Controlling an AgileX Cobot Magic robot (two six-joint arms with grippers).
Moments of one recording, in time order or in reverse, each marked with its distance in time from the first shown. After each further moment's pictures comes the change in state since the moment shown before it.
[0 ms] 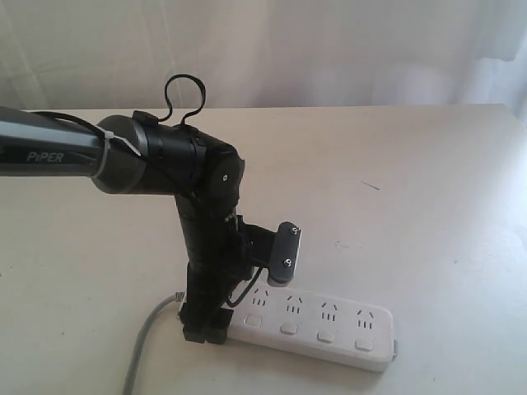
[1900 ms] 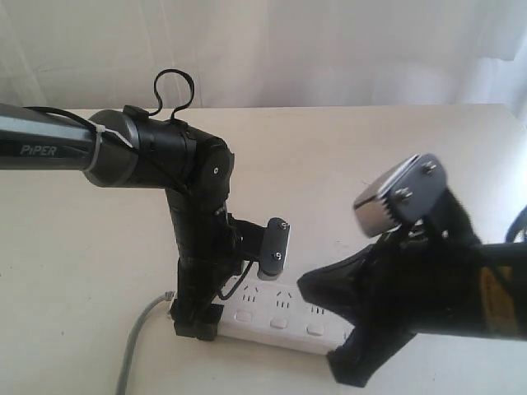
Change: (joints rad) left arm 0.031 0.000 0.000 -0.012 0.031 0.008; right arm 0.558 1.106 -0.483 -1.785 -0.331 1.408
